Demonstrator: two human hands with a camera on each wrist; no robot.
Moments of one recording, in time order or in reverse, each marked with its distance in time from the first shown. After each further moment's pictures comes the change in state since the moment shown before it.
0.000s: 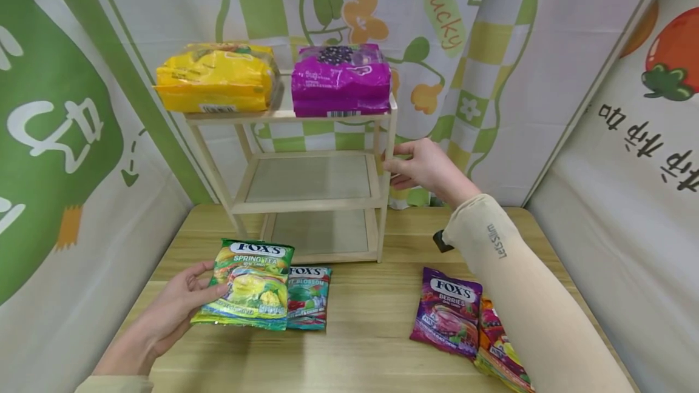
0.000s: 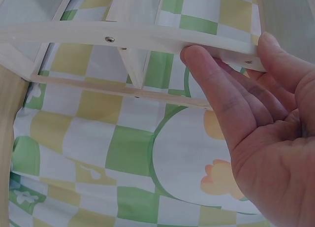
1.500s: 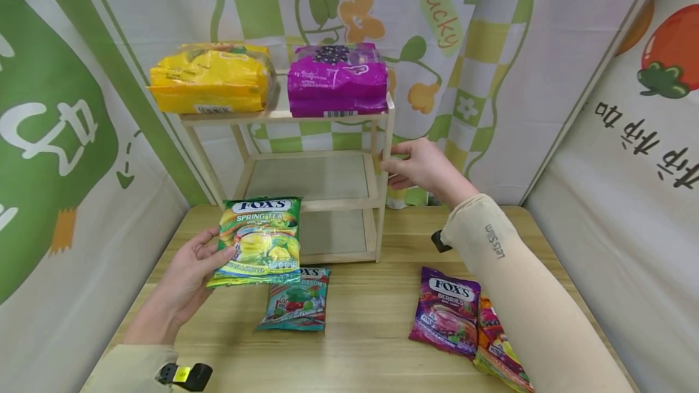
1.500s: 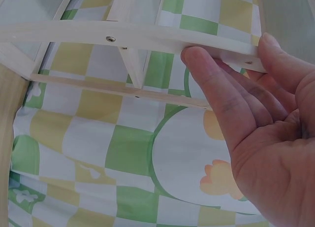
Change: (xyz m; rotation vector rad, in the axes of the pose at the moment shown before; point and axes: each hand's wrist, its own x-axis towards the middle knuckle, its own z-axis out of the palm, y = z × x) left_hand 0.031 0.035 0.017 -0.252 0.005 0.226; right_hand -0.002 0.001 0.001 -0.007 0.011 -0.009
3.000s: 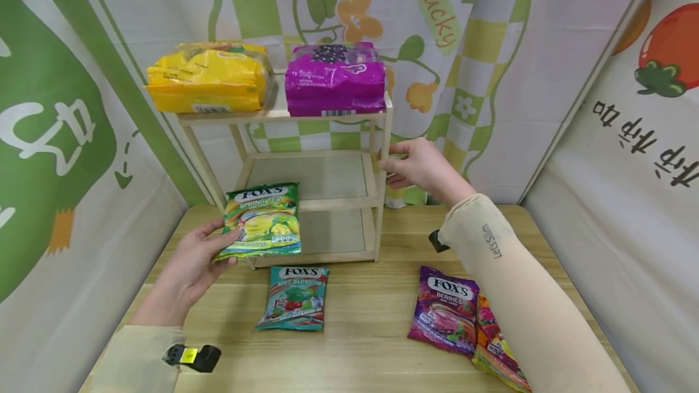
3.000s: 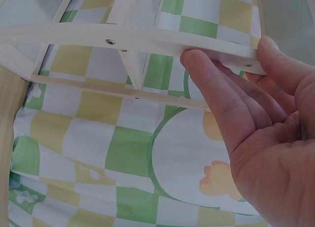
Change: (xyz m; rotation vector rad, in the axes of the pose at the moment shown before) left_hand 0.023 0.013 0.010 0.015 0.214 -0.181; right_hand 0.001 0.001 0.001 0.013 0.000 -0.017
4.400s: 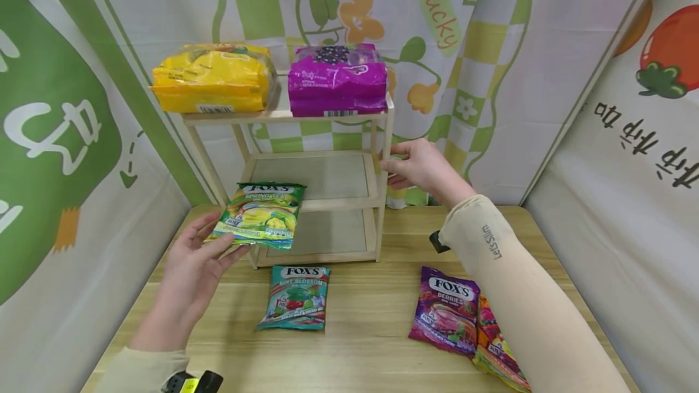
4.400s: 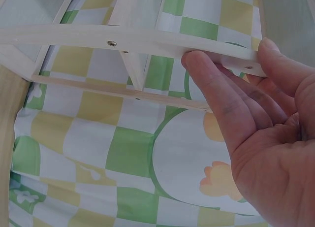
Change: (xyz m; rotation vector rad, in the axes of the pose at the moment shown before) left_hand -0.029 -0.002 0.023 -0.265 0.045 0.281; right_hand -0.003 -0.003 0.002 -0.018 0.016 0.018
